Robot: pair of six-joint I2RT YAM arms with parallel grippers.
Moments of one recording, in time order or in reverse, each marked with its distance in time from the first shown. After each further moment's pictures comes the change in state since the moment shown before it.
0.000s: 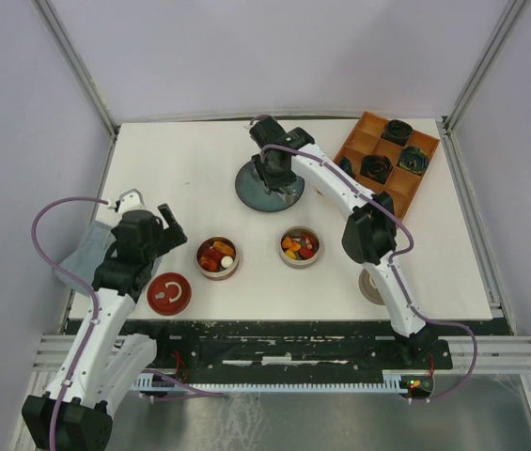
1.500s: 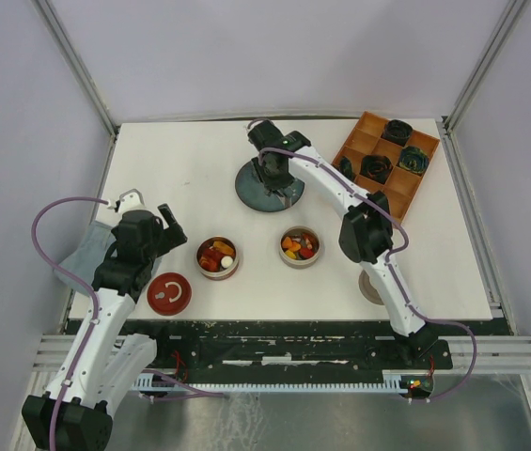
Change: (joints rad) left arm 0.000 0.000 0.000 0.000 0.000 0.000; right arm 0.000 0.055 0.015 0.030 0.005 -0.025
